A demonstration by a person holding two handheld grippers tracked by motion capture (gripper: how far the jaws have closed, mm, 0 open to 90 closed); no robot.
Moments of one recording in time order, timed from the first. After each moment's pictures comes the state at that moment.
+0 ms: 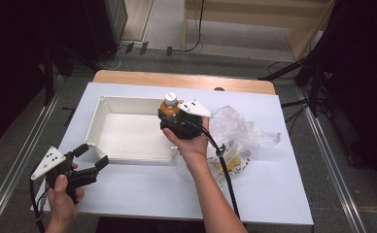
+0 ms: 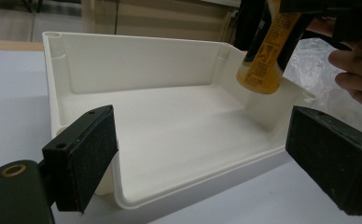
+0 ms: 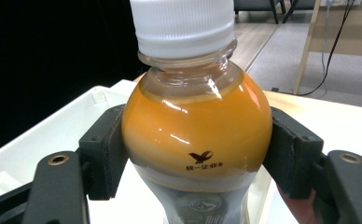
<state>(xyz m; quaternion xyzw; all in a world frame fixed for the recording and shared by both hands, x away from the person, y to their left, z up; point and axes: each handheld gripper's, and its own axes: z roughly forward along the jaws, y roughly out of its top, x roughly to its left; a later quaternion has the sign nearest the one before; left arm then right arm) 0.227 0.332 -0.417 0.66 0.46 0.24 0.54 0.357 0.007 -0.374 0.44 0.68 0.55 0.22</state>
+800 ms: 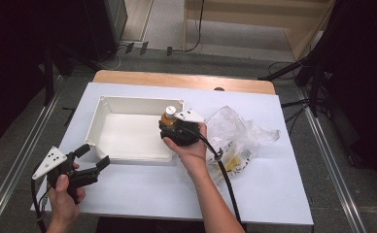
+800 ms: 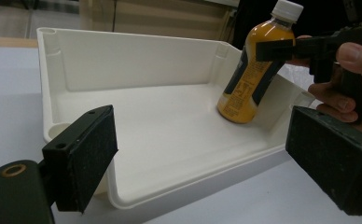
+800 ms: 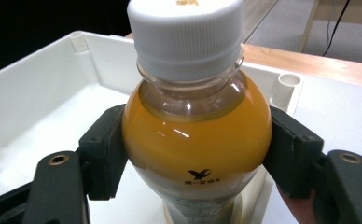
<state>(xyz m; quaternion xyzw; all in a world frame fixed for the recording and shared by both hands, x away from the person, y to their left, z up) 0.228 0.330 -0.418 0.66 0.47 0.23 0.55 0.361 0.012 -0.414 0.45 0.71 0.50 0.20</state>
